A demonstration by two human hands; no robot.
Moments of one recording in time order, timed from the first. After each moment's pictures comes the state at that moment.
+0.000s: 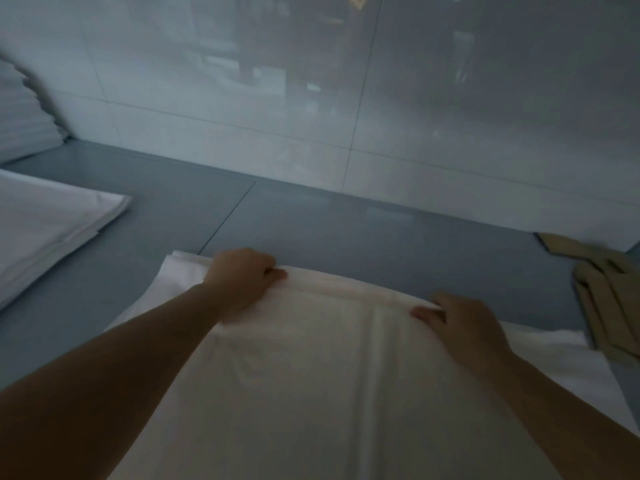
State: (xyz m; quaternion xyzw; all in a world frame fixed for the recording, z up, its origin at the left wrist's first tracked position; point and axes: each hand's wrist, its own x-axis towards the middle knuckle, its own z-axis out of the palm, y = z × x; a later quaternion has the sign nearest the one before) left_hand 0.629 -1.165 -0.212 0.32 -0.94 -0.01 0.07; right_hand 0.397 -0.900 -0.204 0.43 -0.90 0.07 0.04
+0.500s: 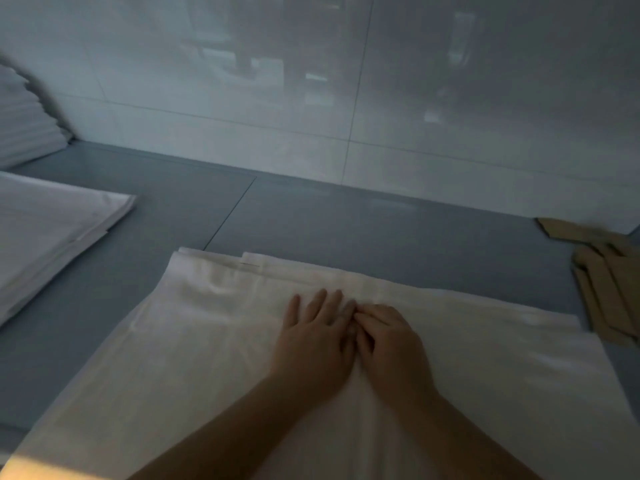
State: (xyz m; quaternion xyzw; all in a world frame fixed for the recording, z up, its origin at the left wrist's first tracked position) left_hand 0.620 -1.013 -0.234 0.26 -0.96 -0.07 0.08; right_hand 0.516 -0.919 -0.224 0.53 -0.79 0.29 0.07
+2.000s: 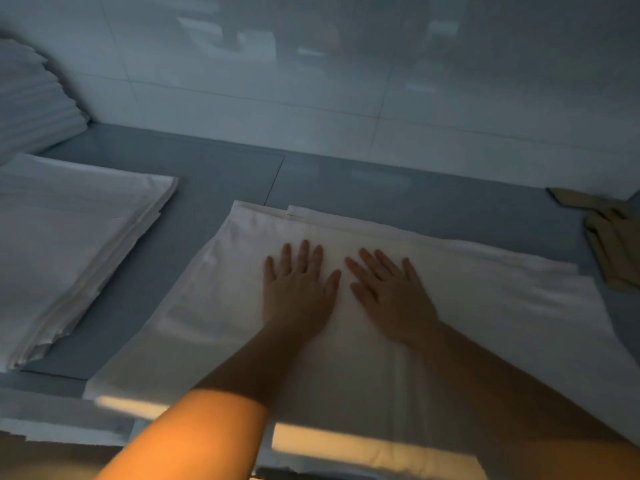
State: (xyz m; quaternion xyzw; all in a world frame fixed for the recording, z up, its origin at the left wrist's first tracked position) left_hand 0.694 -1.096 -0.239 0.39 -0.92 -0.09 0.07; right_hand 0.562 -0.975 -0.229 0.53 -0.85 0.04 0.00
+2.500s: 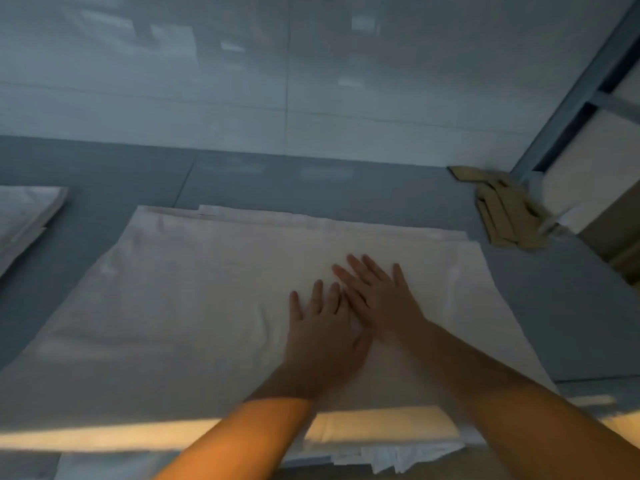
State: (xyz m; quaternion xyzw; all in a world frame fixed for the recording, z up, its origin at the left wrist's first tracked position) left_hand 0.649 -0.943 -0.230 0.17 -0.98 -0.11 0.03; right_hand 0.515 -0.865 -0.228 0.48 -0.87 0.00 -0.01
